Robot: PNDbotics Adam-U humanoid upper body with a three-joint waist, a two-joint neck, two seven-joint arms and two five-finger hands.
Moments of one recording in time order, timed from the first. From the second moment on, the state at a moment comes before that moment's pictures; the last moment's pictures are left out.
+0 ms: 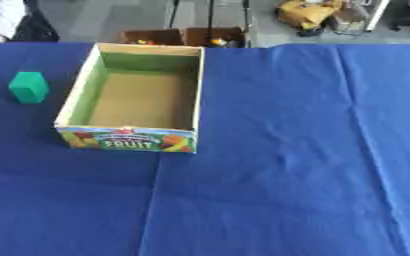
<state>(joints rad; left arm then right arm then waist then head) -0.56 0.60 0.08 -1.95 -0.24 -0.14 0.21 -0.51 -0.36 -0.19 -1.98 0.32 -0.48 -0.45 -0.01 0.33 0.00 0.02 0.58</state>
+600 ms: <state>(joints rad) -0.67 0.84 0.01 -1.75 -0.30 -0.06 0.07 -0.50 -0.37 -0.19 -1.98 0.33 -0.48 -0.44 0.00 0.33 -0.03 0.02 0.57</state>
